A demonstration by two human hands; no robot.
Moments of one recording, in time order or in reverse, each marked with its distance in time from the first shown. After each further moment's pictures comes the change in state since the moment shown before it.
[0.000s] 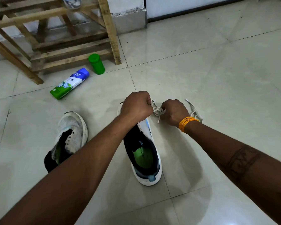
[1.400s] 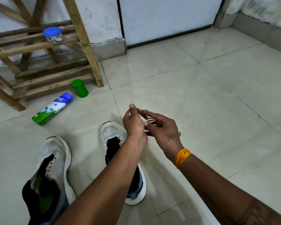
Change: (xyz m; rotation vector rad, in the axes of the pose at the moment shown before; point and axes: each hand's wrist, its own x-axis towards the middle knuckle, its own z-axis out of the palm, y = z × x) left_hand -0.008 0.082 0.042 -1.585 0.289 -0.444; right_hand -0.094 -0.022 -0.044 1.378 0.274 0.051
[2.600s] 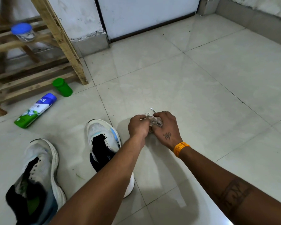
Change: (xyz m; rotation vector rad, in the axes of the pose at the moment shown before) left_hand 0.003 -0.073 0.013 0.765 -0.085 -0.034; right_hand 0.022 0.056 -0.083 -0.845 0.146 -0.102
